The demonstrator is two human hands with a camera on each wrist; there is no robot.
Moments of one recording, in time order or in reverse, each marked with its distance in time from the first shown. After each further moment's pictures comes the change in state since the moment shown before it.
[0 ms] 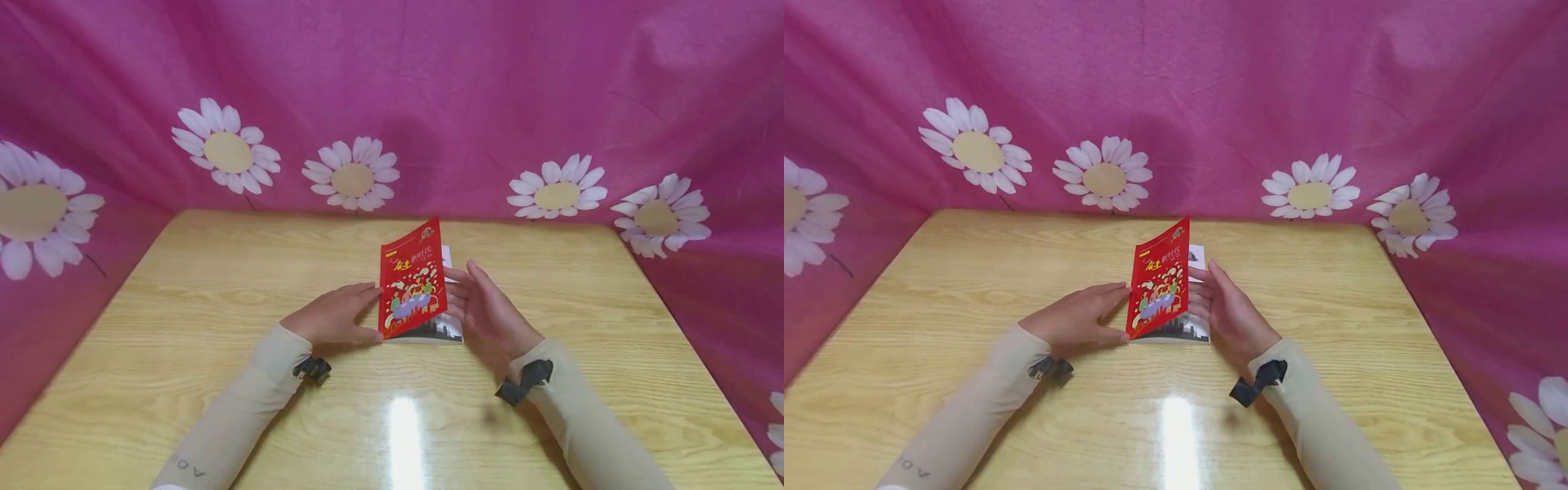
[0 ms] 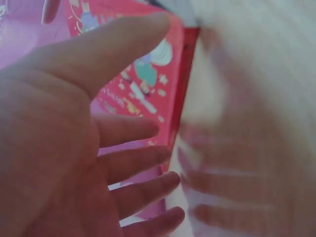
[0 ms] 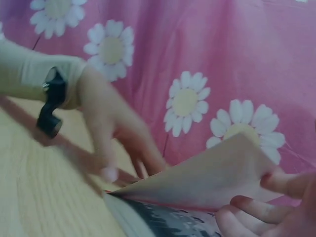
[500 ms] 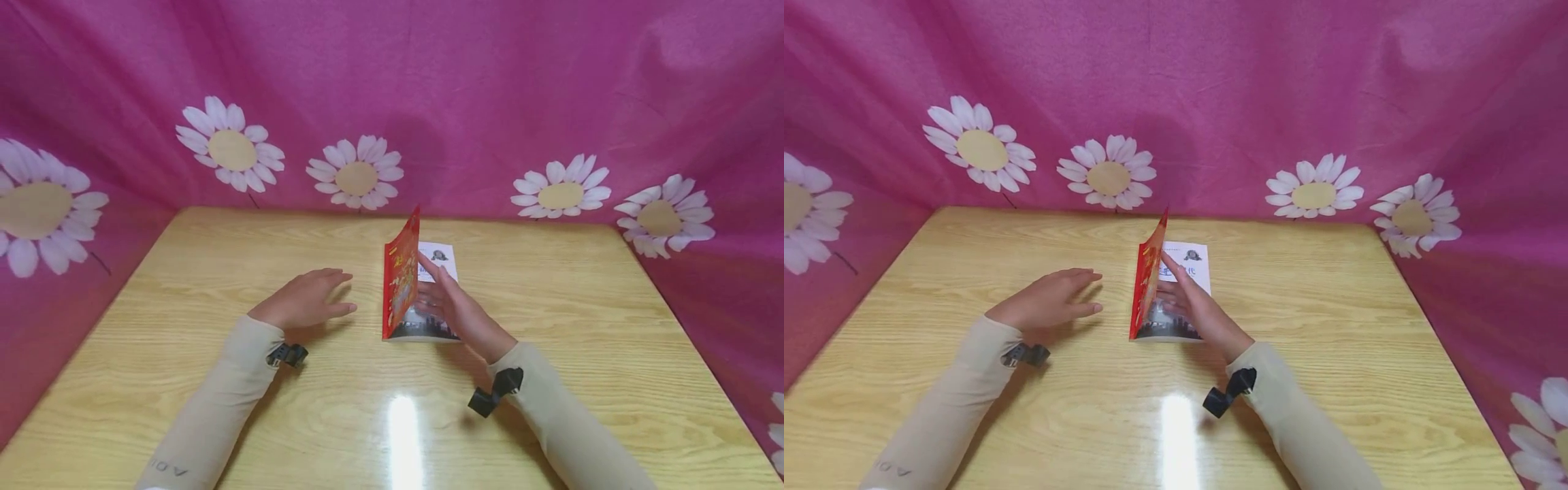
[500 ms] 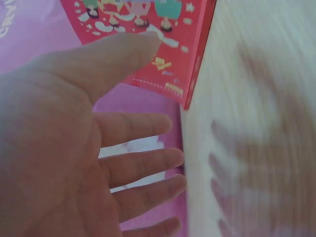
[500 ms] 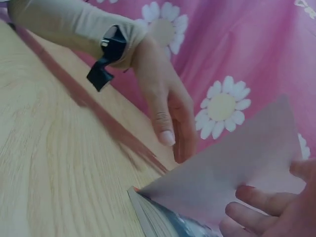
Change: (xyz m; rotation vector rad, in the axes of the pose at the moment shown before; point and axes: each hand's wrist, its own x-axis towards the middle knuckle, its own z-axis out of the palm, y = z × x) left_hand -0.021 -0.036 -0.032 0.011 0.081 -0.018; right_hand 0.008 0.010 0.040 -0.444 -0.170 -0.169
